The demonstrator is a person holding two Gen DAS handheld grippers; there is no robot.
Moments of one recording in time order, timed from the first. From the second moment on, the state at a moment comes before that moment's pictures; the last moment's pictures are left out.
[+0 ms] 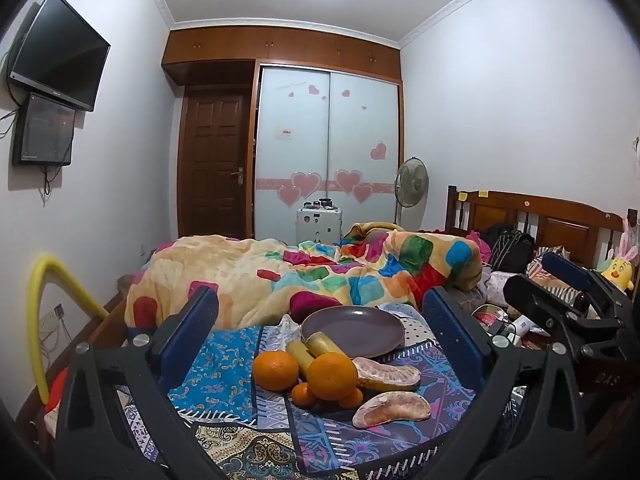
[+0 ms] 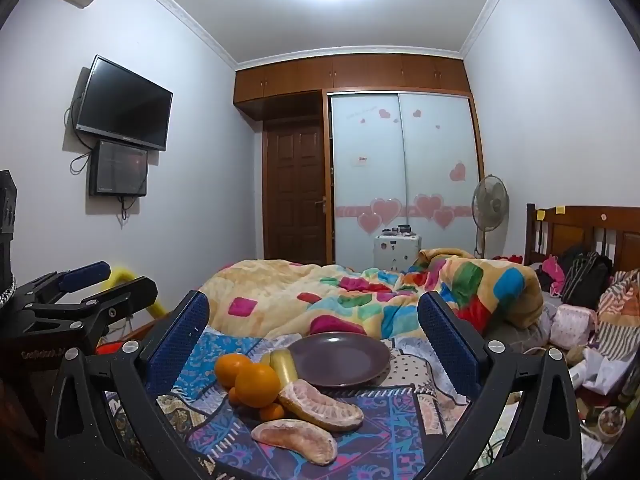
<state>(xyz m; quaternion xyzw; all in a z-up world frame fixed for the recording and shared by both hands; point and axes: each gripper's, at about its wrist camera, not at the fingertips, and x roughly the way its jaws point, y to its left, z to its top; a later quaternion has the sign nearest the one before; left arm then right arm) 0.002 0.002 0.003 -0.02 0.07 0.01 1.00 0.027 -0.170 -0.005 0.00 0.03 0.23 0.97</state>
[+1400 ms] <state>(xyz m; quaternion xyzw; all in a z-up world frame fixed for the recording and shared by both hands) 0.007 0.008 -0.007 -0.03 0.08 0.01 1.00 0.027 -0.166 -0.007 0.01 0.03 0.23 0.97</state>
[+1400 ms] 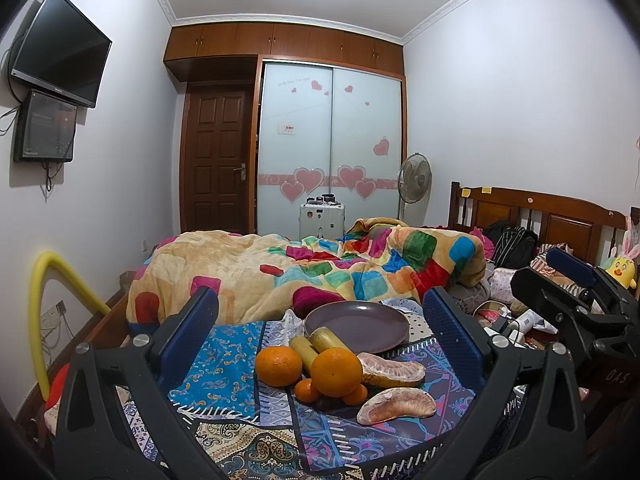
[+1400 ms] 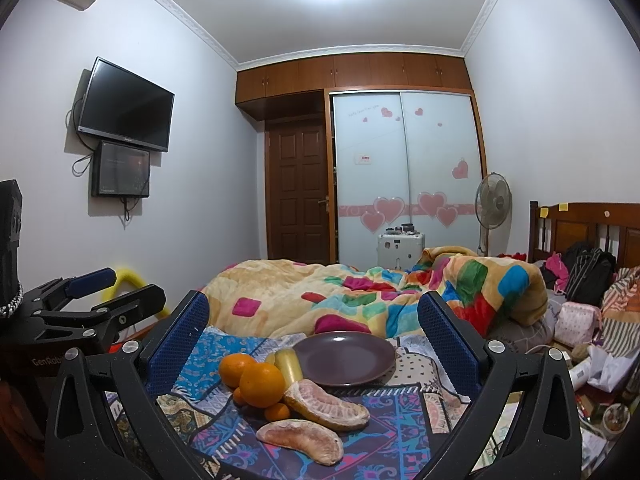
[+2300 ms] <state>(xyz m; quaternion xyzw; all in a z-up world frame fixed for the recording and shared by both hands) 0.010 0.012 -0.014 -0.02 0.08 0.02 1.00 0.032 -0.165 -0.012 0.01 0.04 0.23 0.97</state>
